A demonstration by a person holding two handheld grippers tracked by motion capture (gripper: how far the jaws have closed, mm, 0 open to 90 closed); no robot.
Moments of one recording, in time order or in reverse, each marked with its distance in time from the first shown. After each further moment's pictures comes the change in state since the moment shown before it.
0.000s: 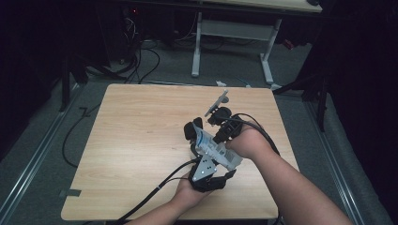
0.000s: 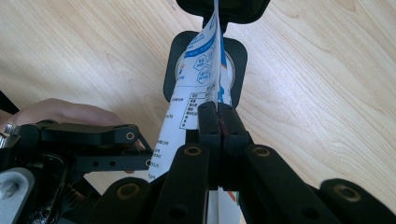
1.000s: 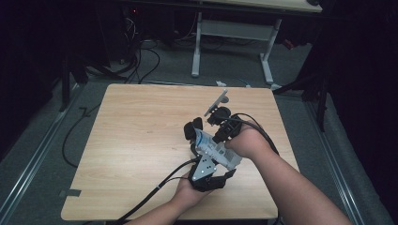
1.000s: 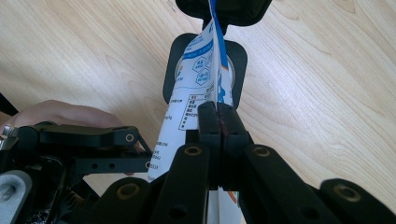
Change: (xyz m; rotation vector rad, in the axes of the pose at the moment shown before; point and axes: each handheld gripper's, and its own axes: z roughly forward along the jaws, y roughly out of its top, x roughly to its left) left arm 0.001 0.001 0.000 -0.006 0.002 -0.005; right arm -0.002 0.002 0.002 -0.009 -0.002 -0.025
